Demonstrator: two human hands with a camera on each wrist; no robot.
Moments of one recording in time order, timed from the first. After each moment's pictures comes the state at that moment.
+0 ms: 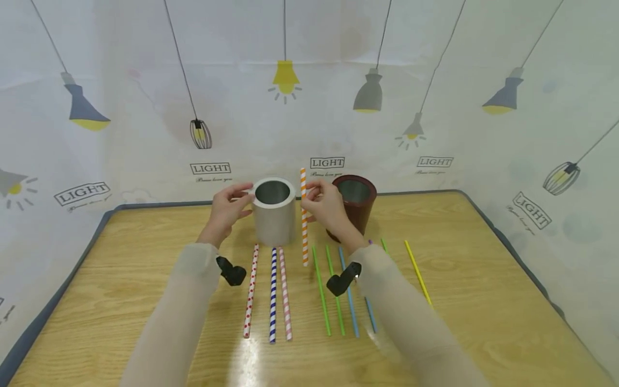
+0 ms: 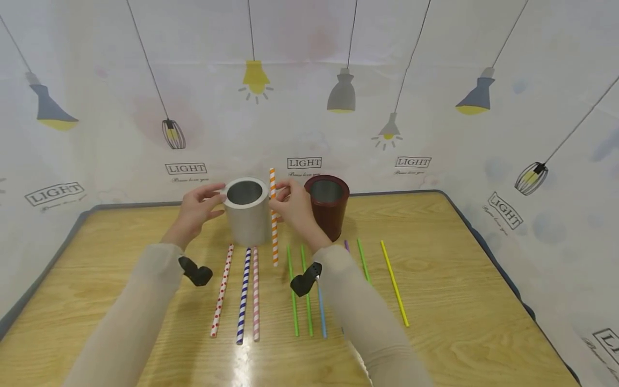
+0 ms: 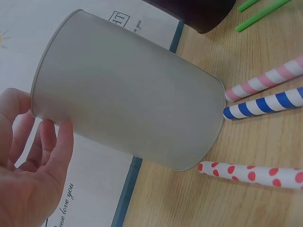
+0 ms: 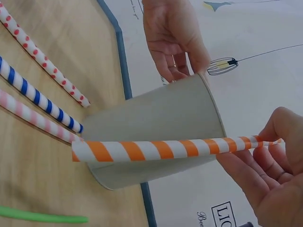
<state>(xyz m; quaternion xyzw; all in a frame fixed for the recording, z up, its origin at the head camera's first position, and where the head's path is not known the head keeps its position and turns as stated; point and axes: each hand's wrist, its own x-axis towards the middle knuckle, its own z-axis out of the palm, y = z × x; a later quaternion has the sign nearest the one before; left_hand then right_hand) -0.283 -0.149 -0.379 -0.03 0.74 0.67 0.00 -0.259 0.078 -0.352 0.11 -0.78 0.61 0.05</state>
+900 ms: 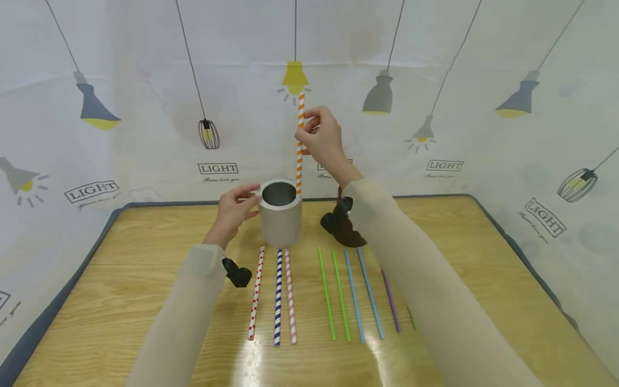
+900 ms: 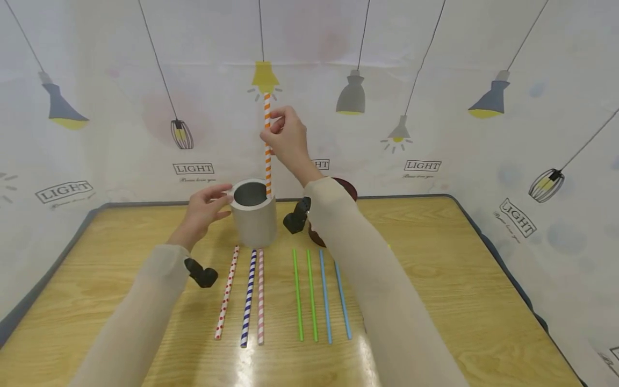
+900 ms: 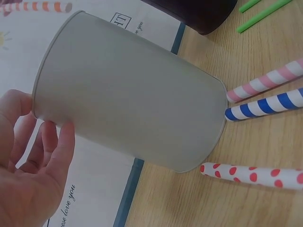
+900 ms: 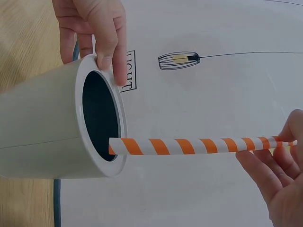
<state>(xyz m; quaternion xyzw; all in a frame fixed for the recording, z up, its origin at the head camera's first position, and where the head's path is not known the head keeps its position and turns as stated) -0.282 -0.150 -0.379 -0.02 0.73 0.68 0.00 -0.326 0.053 -0.256 0.16 -0.78 0.58 0.15</state>
